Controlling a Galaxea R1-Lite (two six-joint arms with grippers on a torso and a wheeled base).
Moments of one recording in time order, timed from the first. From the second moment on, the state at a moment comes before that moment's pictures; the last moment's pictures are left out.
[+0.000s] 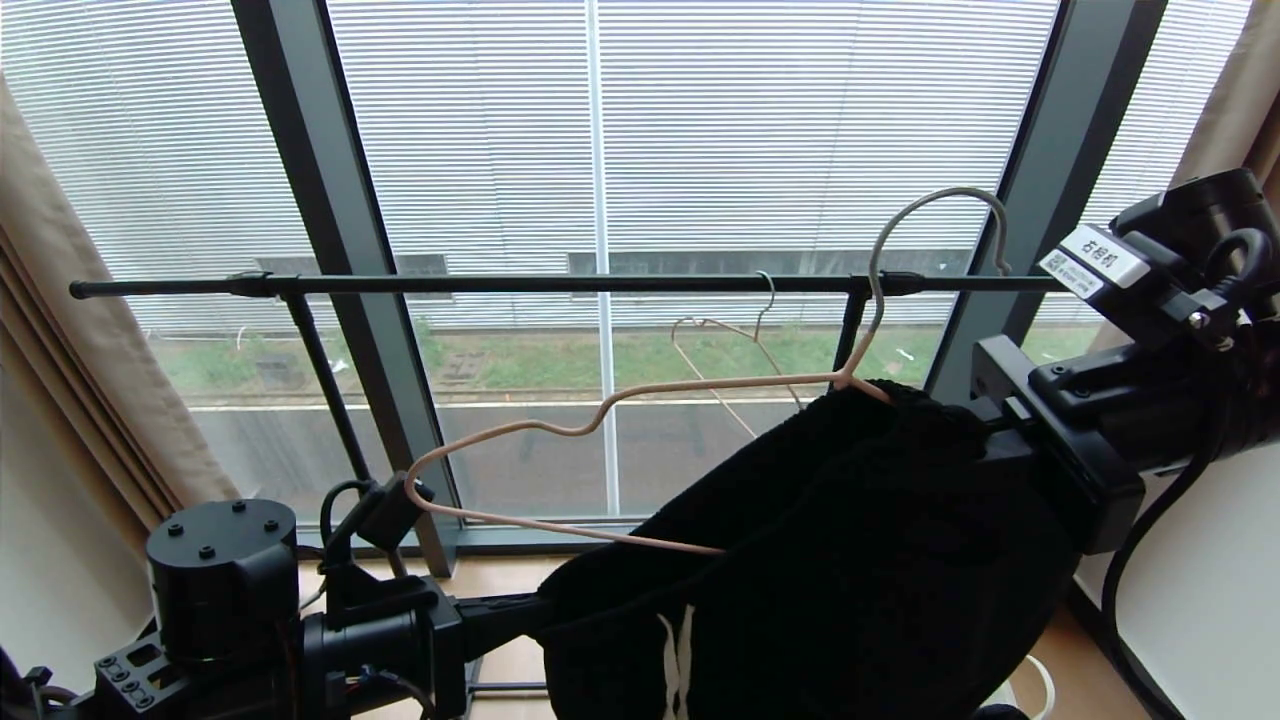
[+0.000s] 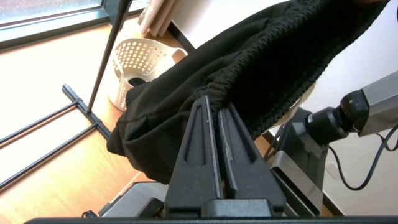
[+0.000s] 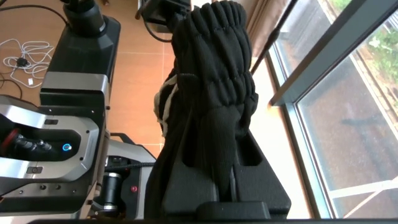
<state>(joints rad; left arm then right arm) -0.45 1.76 -0.19 -1.23 -0.60 -0.38 0.31 1.57 -1.20 0.41 1.02 -0.74</state>
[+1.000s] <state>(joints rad) -0.37 1.76 -0.20 -1.27 -0.60 -0.38 0.25 1.56 -1.11 0.41 0.96 -0.78</state>
